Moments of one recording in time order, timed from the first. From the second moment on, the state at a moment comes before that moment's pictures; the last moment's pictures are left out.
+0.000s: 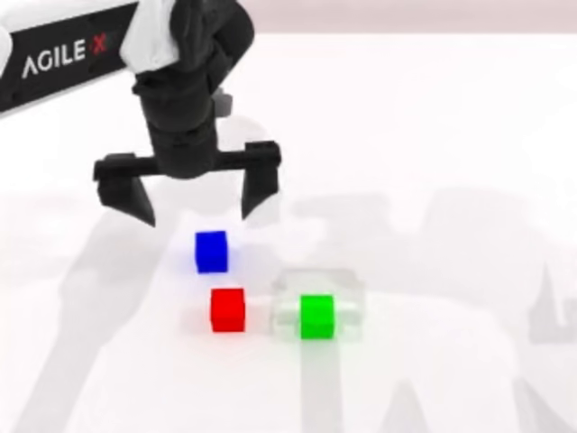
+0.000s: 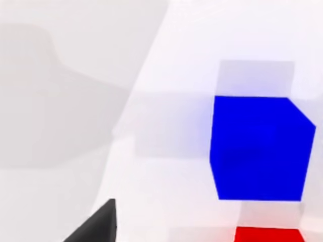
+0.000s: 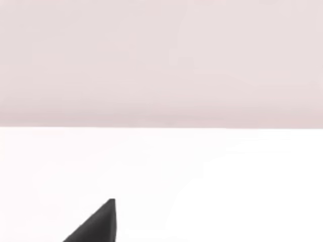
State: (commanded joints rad) left arm -0.47 2.10 1.68 -1.15 0.00 -0.53; right arm 0.01 0.00 0.00 0.00 0.00 0.00
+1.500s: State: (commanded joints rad) left arm -0.47 2.20 1.51 -0.88 0.00 -0.53; right arm 0.01 0.00 0.00 0.00 0.00 0.00
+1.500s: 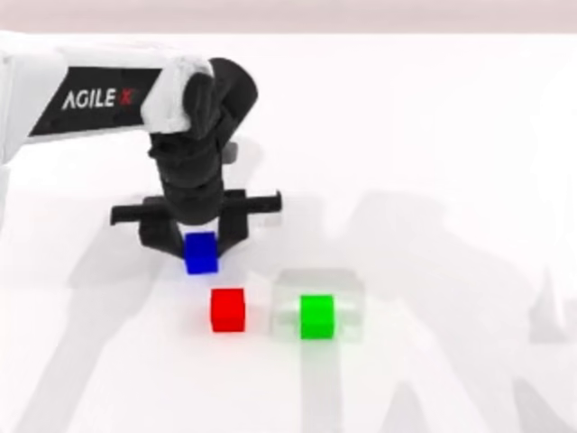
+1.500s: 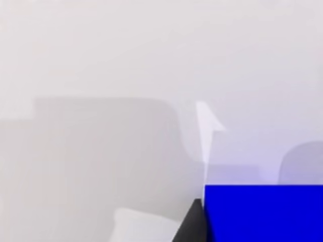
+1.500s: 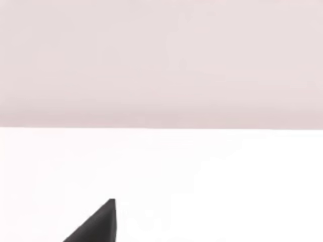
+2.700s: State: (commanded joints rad) left arm -0.45 2.09 1.67 -1.13 -0.01 -0.52; right arm 0.01 0.00 0.00 0.00 0.00 0.00
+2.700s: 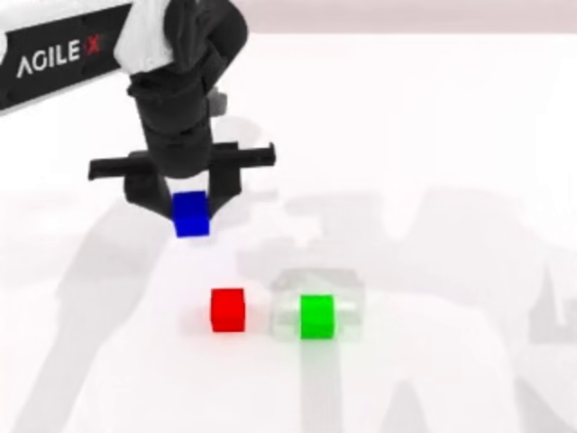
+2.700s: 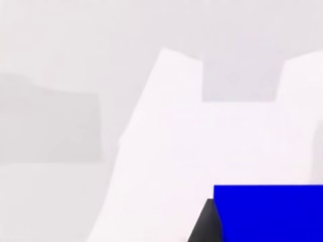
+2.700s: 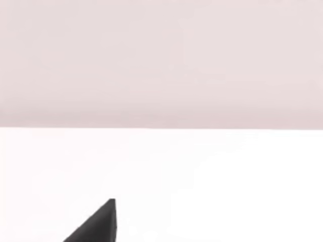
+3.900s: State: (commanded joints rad) left arm -0.93 2.50 2.44 -1.50 0.00 -0.91; right arm 0.01 0.00 0.00 0.00 0.00 0.00
